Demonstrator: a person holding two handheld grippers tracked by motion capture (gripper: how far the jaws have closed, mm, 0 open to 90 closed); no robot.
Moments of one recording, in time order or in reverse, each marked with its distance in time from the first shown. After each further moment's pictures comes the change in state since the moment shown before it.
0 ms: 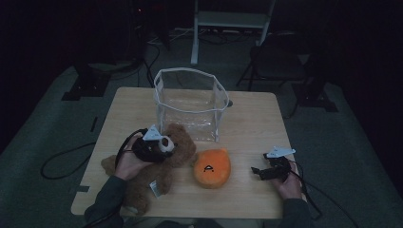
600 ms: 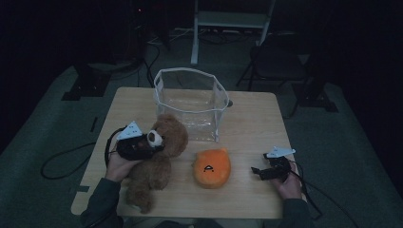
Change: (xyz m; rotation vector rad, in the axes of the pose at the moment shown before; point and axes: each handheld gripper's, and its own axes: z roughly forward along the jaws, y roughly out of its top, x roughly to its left) left arm 0.016 -0.015 -0.036 -0.235 -0.040 -0.092; right arm 0.000 0.000 0.000 0.000 0.000 0.000
